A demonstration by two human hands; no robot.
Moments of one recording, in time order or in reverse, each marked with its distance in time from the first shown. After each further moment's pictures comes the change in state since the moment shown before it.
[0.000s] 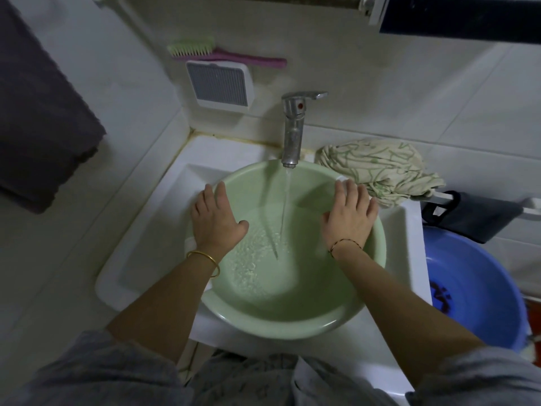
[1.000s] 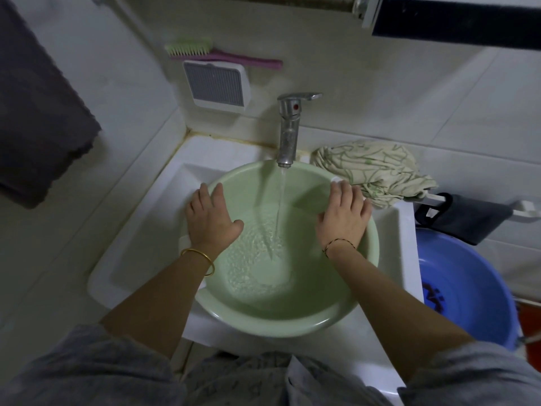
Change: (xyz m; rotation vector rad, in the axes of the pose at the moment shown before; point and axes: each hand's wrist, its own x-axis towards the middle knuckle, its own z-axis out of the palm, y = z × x) left_hand 0.000 0.000 0.000 0.030 0.007 0.001; right_hand 0.000 0.002 0.001 0.013 0.006 -0.006
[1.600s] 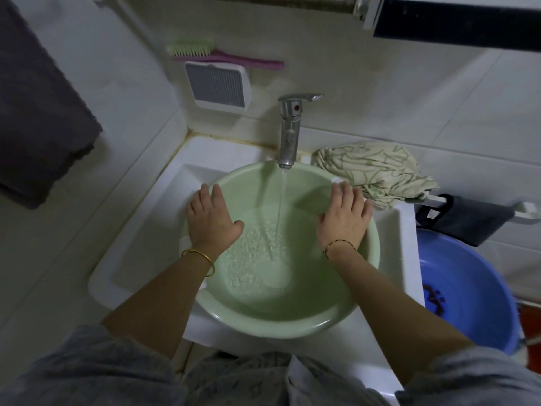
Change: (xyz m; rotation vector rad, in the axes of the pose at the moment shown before) left_hand 0.001 0.001 0.000 0.031 -0.001 0.003; right_hand 0.000 0.000 0.001 0.005 0.010 0.008
